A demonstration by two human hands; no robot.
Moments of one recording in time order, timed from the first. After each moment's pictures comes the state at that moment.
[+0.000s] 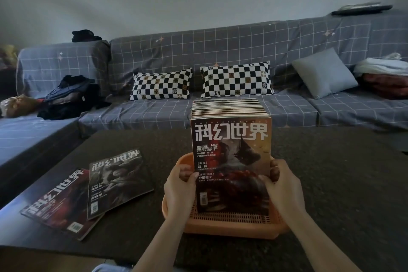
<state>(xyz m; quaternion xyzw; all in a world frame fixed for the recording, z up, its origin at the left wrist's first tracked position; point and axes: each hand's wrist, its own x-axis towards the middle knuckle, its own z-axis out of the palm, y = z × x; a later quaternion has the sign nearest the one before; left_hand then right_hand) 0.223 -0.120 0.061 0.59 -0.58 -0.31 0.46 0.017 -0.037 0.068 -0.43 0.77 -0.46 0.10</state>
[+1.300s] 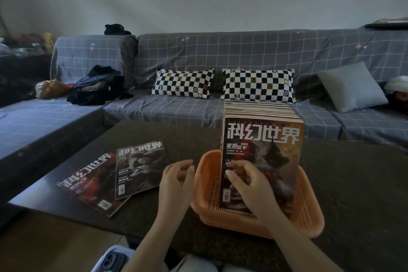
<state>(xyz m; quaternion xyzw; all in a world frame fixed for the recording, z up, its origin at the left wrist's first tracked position) 0.298 -0.095 0.085 0.56 -0.62 -0.28 0.48 0.122 -0.052 0.097 -0.58 0.61 -0.48 0.26</state>
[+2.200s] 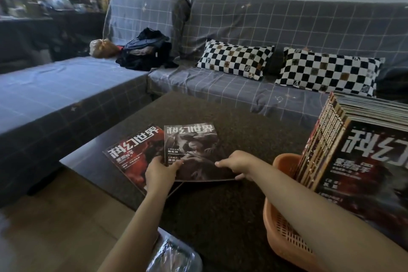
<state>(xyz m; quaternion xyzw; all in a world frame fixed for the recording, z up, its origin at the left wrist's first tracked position) 0.468 -0.224 0.000 0.75 -0.40 -0.32 0.42 0.267 -0.269 0.050 -0.52 0.69 -0.11 0.49</state>
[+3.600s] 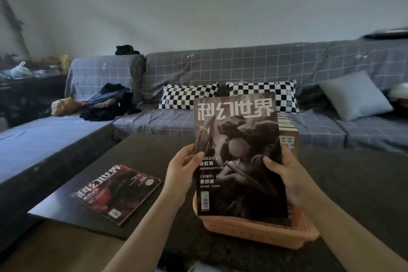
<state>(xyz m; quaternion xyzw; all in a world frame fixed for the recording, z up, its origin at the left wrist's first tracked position) 0.300 -0.109 0.133 0.38 -0.54 -0.51 0.55 0.060 -0.049 0.143 -0.45 0.47 -0.61 0.46</state>
